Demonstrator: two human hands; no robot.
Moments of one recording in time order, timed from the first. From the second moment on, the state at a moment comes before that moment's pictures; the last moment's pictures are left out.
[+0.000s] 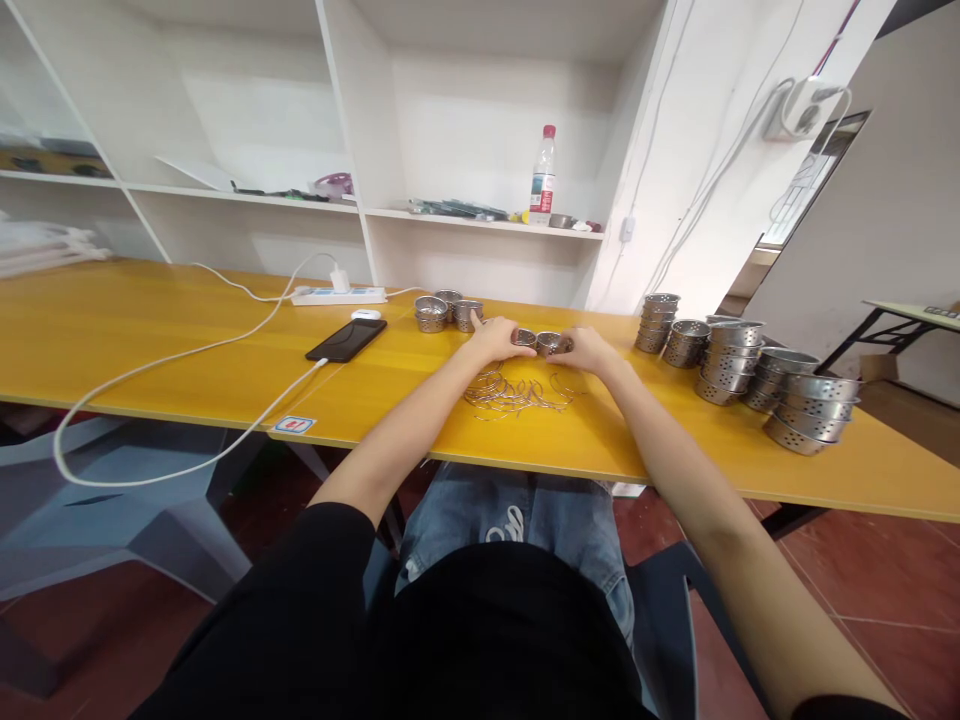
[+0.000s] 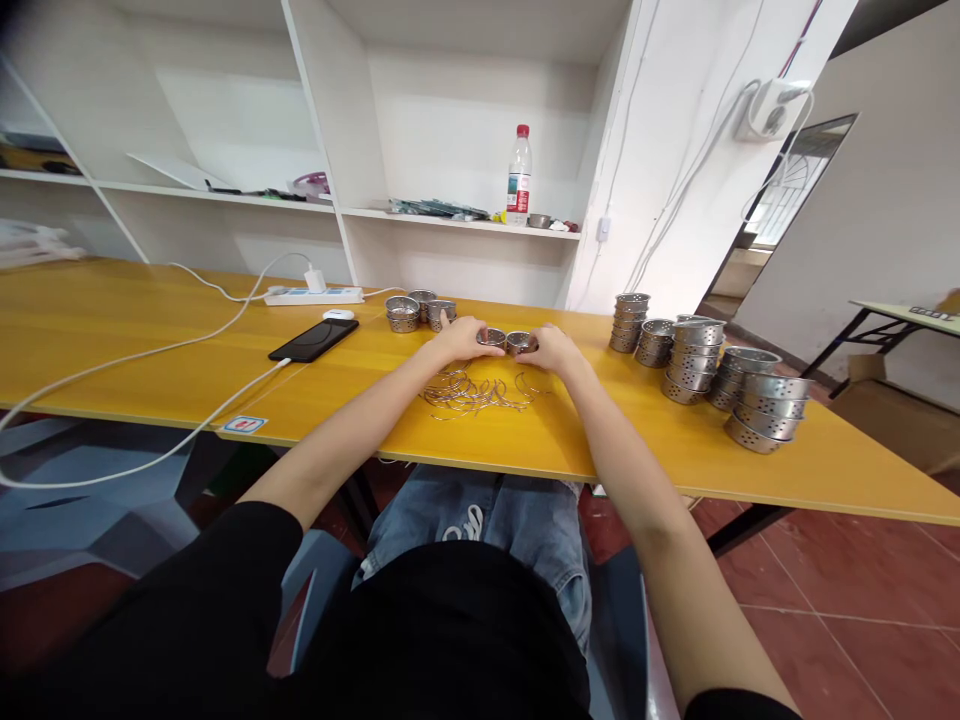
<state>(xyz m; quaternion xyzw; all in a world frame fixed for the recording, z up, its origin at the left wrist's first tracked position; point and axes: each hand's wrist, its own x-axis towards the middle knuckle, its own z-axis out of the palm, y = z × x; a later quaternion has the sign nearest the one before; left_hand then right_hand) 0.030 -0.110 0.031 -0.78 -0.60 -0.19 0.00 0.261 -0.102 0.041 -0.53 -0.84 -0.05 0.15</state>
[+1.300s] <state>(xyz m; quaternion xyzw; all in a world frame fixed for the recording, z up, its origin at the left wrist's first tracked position) 0.032 -0.123 0.051 -0.76 -0.60 -0.24 -0.01 0.234 -0.157 0.084 -0.60 -0.79 0.09 -0.10</state>
